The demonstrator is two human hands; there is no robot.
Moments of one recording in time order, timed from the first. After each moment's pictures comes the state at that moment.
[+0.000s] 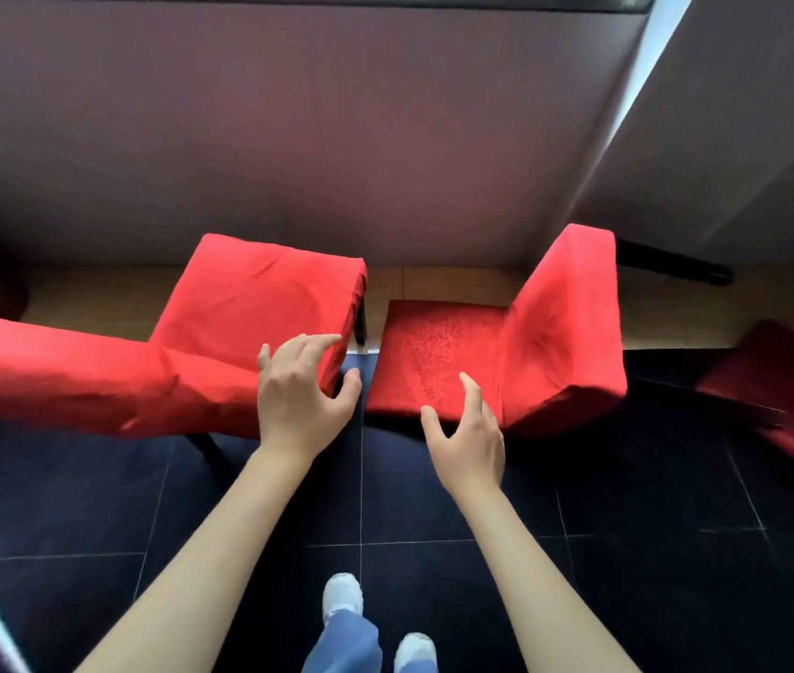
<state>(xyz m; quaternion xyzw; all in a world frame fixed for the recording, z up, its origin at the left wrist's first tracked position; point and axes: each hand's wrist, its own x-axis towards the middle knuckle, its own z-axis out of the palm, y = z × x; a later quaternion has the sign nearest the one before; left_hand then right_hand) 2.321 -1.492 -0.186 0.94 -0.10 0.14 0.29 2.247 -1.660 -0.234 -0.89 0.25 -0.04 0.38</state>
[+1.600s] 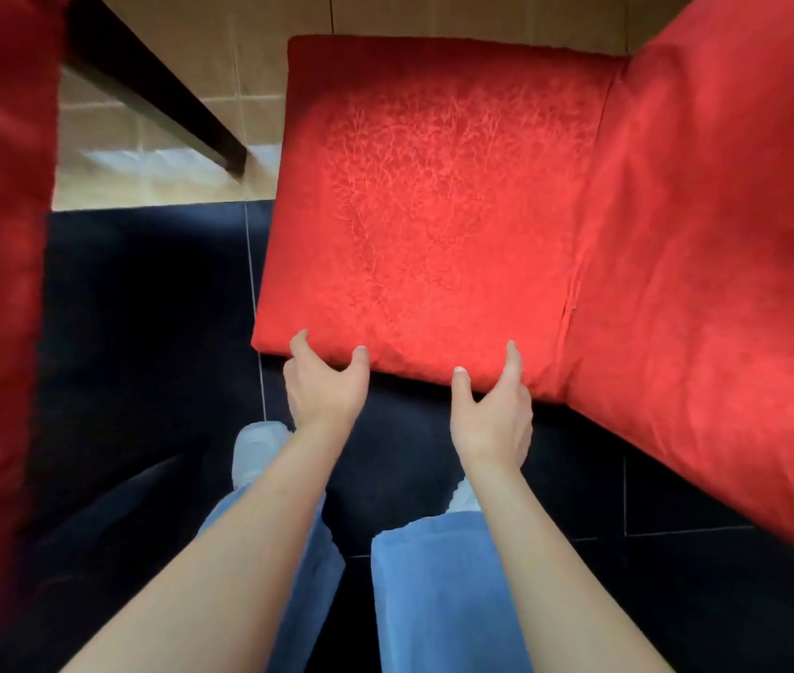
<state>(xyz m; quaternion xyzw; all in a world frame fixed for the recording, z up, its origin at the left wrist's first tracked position) 2.516 -1.698 -0.776 0.84 0.32 -0.29 0.33 2.445 -1.830 -0.773 -0.75 0.53 0.19 0.34</state>
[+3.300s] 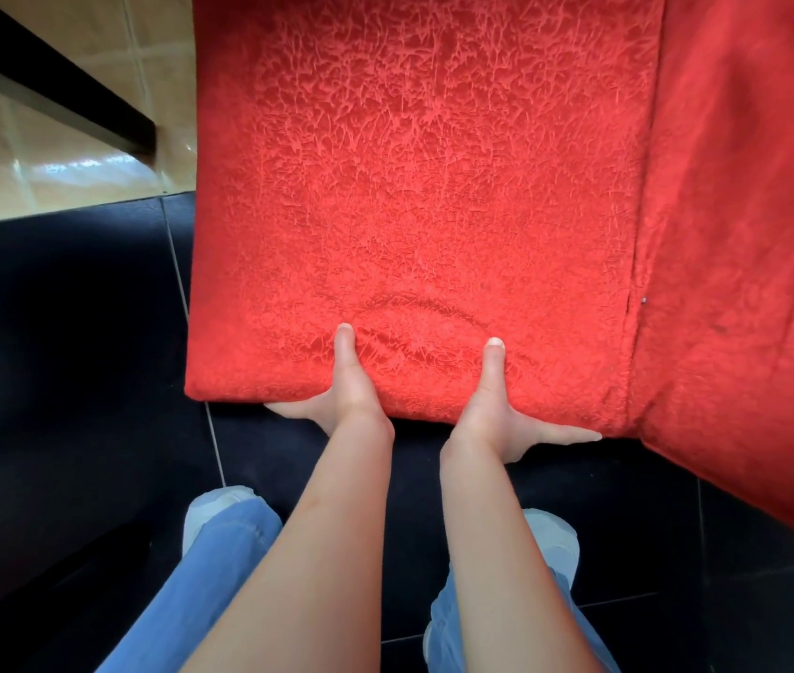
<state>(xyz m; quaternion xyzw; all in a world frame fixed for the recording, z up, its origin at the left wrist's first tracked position) 2.521 -1.757 -0.914 0.49 0.68 -0.09 0.54 2.478 -1.815 -0.906 -0.33 0.81 -0.18 0.44</state>
